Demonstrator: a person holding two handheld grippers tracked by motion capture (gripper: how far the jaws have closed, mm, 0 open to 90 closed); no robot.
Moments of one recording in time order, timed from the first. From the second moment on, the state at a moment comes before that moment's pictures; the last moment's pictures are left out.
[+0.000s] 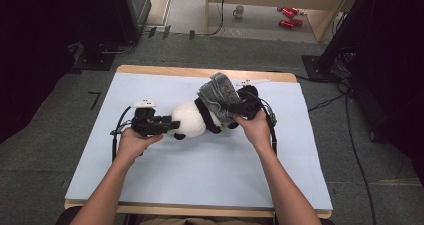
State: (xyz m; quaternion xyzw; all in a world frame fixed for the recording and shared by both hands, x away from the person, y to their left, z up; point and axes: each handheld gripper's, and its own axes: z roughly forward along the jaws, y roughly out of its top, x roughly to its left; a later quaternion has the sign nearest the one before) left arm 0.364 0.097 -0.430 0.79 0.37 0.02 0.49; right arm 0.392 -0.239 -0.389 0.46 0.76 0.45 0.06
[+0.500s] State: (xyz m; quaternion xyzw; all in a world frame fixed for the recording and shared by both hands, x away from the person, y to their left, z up) left arm 0.353 0.080 -0.430 0.81 0.30 0.07 0.50; right arm 0.412 -0.219 -0.382 0.47 0.77 0.44 0.08
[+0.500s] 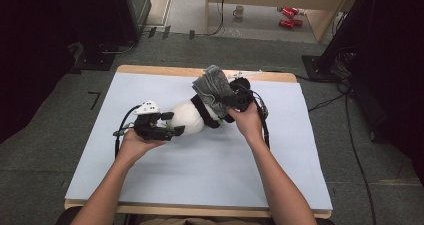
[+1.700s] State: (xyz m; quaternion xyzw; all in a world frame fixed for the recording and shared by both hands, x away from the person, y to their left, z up) left arm 0.359 0.087 -0.410 0.79 0.34 0.01 0.50; right arm 0.356 -0.253 -0.333 0.43 0.73 0.53 0.04
